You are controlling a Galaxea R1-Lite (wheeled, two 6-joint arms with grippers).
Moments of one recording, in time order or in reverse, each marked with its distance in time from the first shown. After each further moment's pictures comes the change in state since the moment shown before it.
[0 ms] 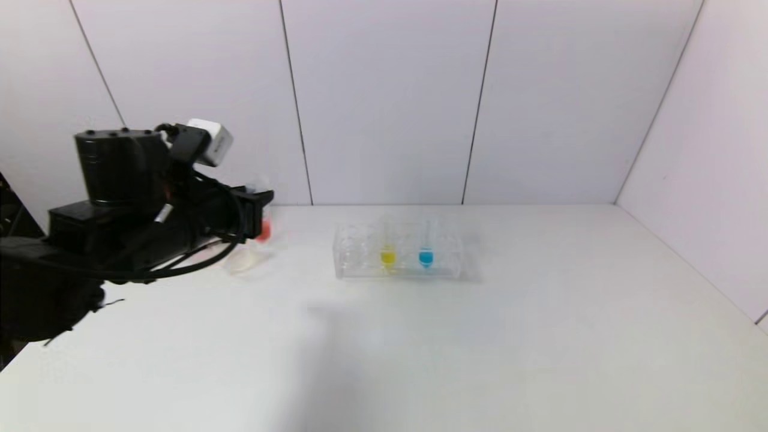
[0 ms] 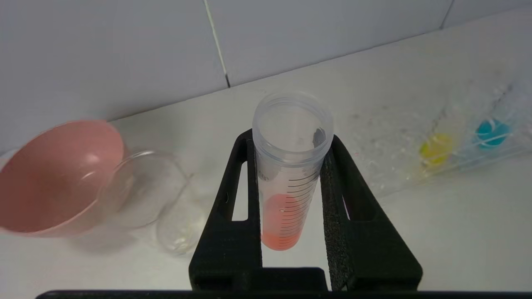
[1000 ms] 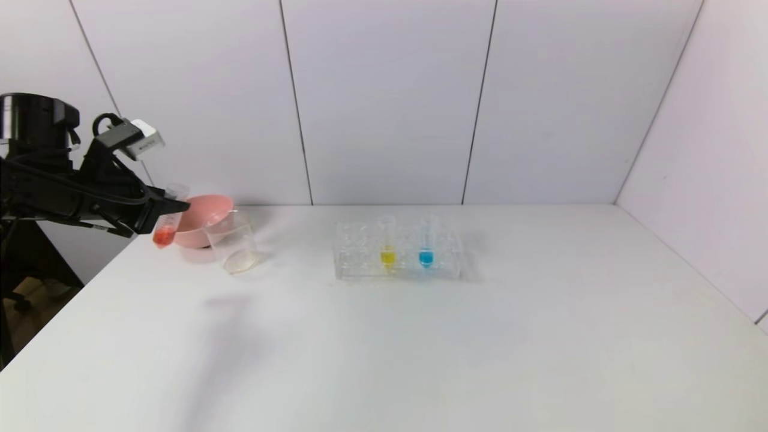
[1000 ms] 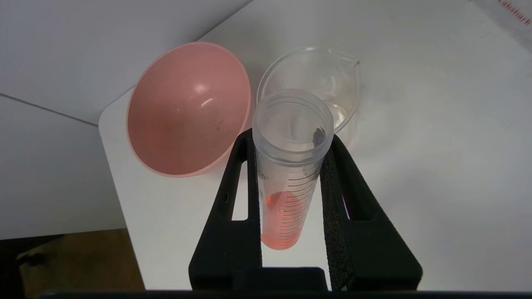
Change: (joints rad) left arm 0.425 0.173 -0.461 0.690 -0.331 0.554; right arm 0.000 0.000 0.000 0.000 0.000 0.000
